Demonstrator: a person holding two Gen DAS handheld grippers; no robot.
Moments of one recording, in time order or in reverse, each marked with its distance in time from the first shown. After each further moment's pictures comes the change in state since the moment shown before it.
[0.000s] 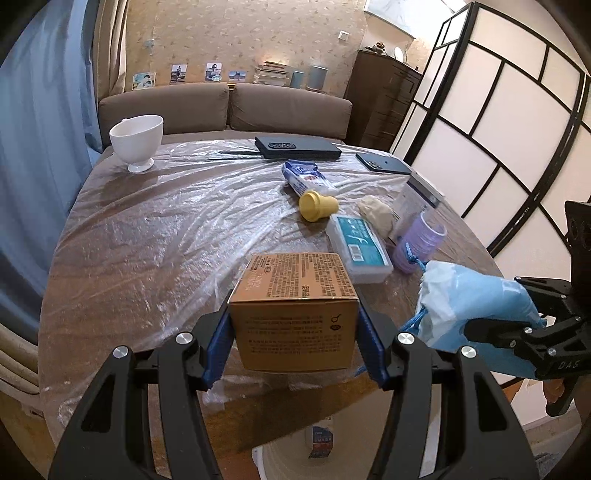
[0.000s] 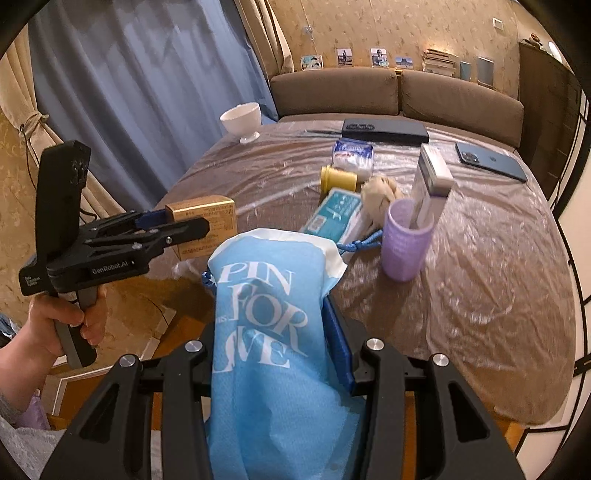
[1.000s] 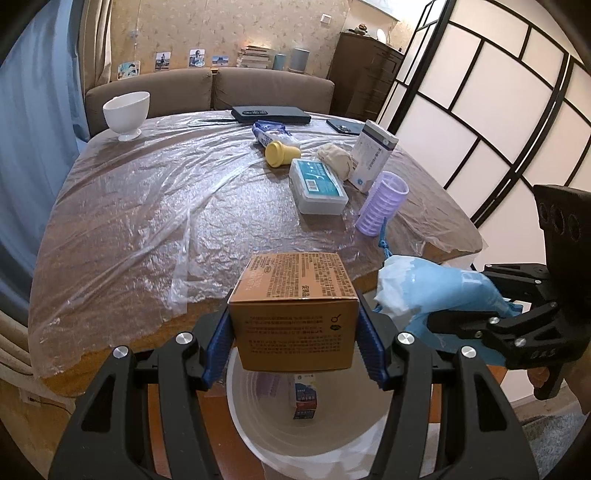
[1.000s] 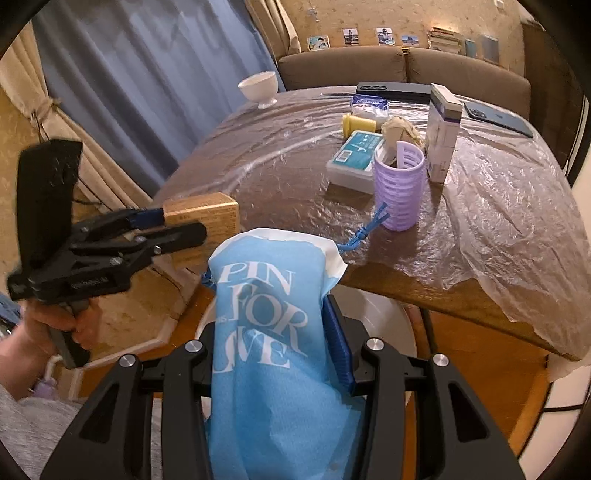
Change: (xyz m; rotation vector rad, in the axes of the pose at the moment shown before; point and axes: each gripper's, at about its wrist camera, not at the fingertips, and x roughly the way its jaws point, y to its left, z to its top) left arm -0.028 -0.026 -0.051 0.032 0.069 -0.045; right arm 0.001 0.022 -0.050 0.002 0.070 0.025
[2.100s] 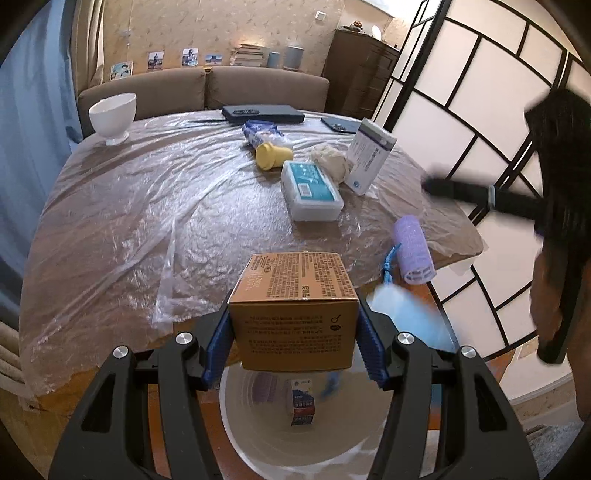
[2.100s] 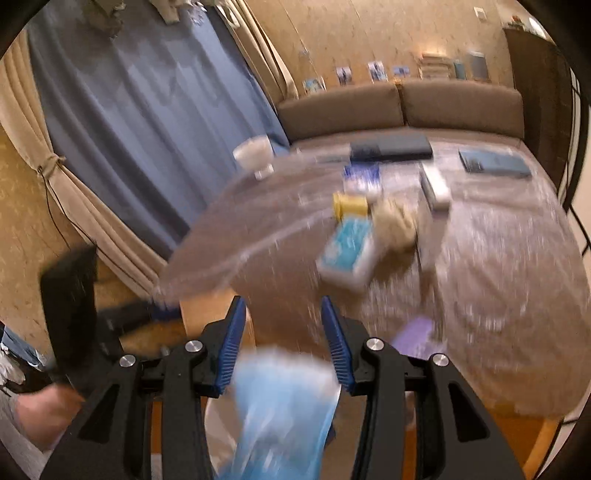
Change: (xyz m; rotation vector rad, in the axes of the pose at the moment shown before) left arm 0.014 -0.006 0.009 0.013 0.011 -0.014; right arm -0.027 -0.022 0.078 0.045 -0.229 0.078
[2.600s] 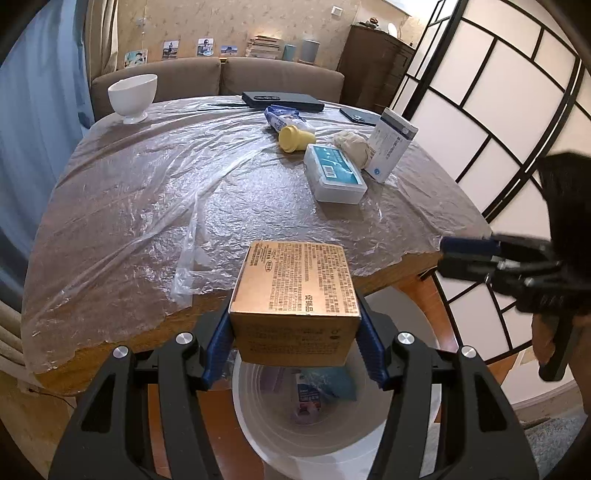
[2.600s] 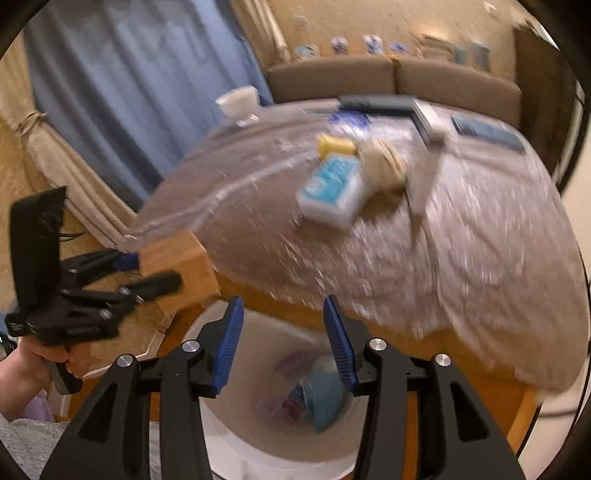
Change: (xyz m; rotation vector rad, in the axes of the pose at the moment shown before) left arm 0.000 0.012 -0.013 -0.037 0.023 0.033; right arm 0.021 -0.018 -0.068 0.036 0.196 -0.093
